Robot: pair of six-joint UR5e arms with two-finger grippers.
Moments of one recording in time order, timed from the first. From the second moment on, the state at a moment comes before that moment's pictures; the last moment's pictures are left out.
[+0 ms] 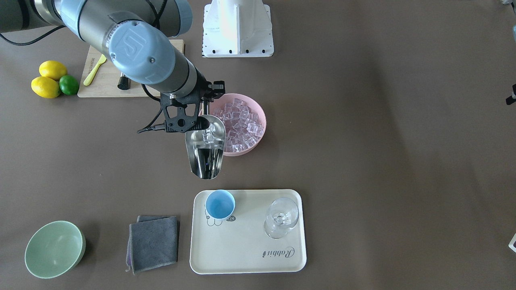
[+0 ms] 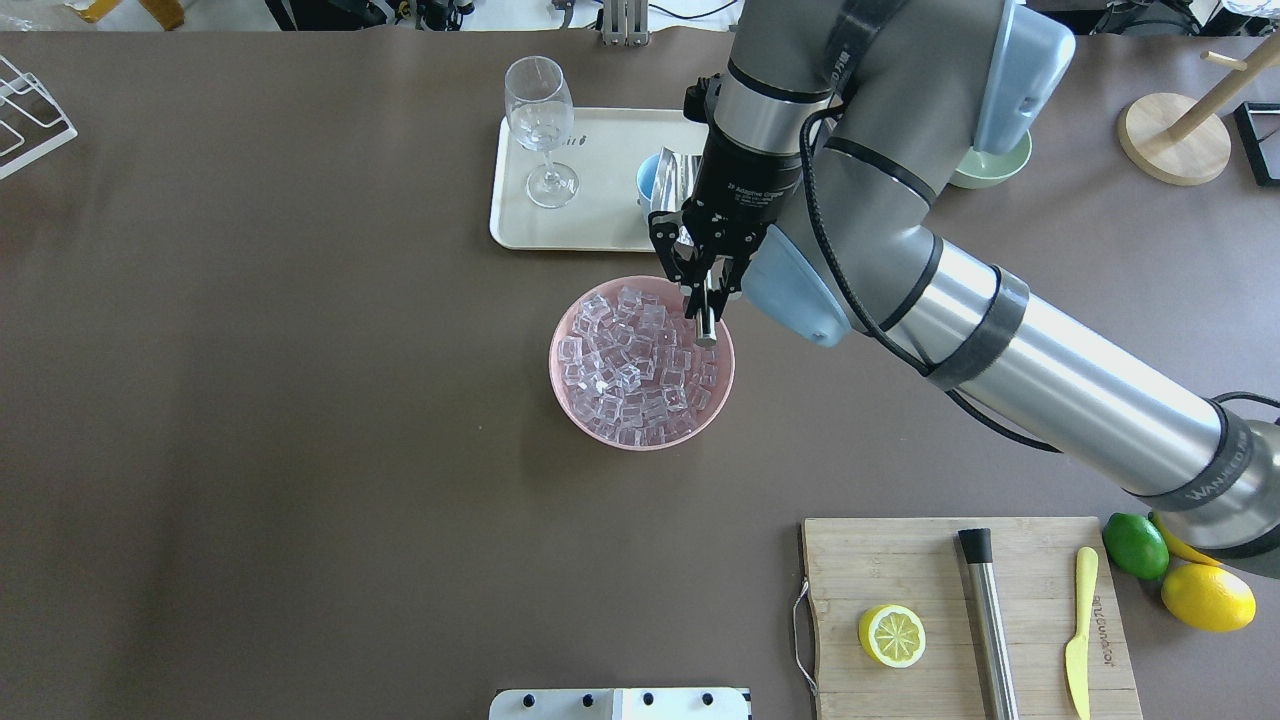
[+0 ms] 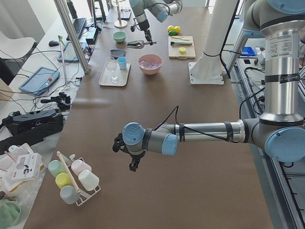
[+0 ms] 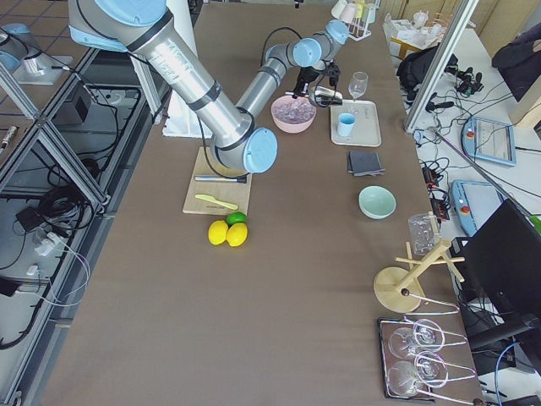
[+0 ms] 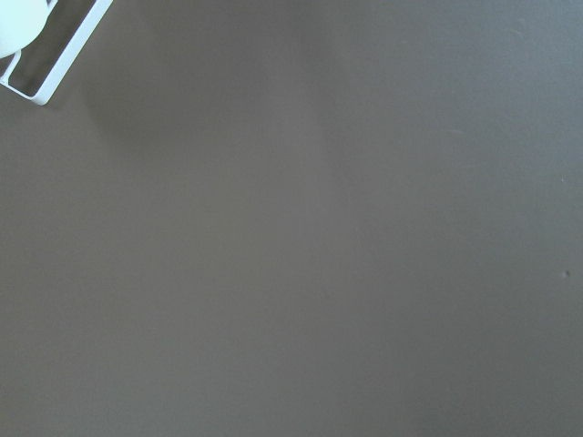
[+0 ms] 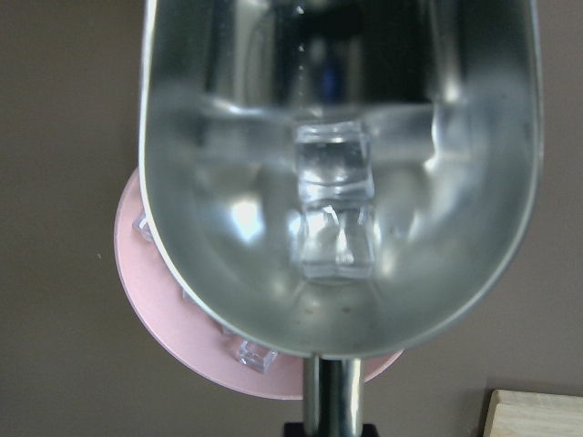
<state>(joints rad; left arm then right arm) -1.49 -1.48 -1.58 -1.79 -2.44 0.14 0.79 -0.72 1.61 -1.99 2.51 0.85</state>
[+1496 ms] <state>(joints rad) -1.52 -1.43 -1.58 -1.80 -2.45 0.15 0.85 -0.60 1.33 -2.05 2.86 0.80</state>
